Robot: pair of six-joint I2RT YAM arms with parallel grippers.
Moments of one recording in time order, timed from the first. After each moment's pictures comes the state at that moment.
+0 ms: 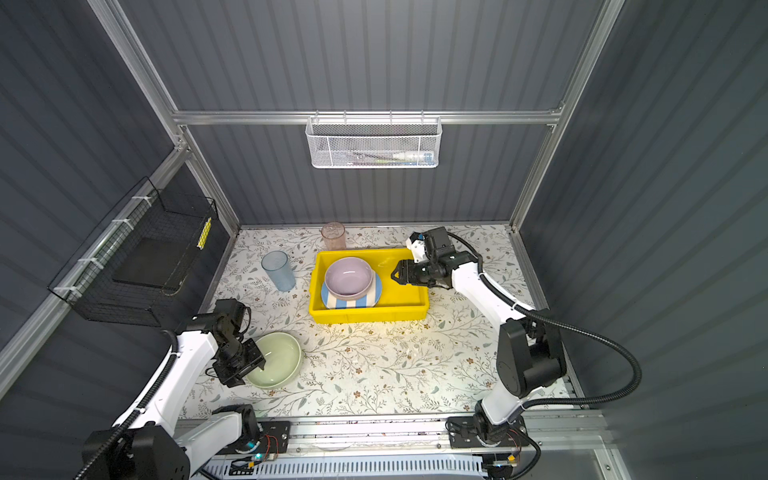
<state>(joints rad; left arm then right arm) 0.03 1.07 0.77 -1.30 0.04 -0.65 0.35 1.63 1.29 -0.56 -0.44 0.32</state>
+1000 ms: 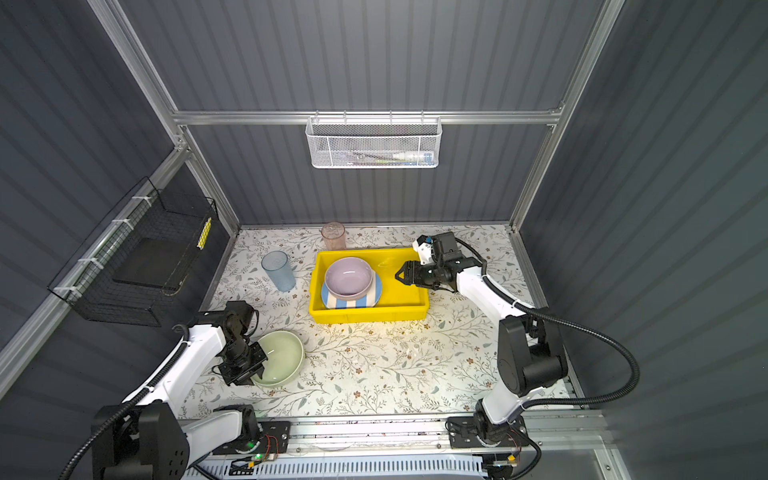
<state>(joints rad) -0.03 1.17 0.75 -1.29 0.03 -0.67 0.29 1.64 1.20 -0.44 -0.52 0.35</state>
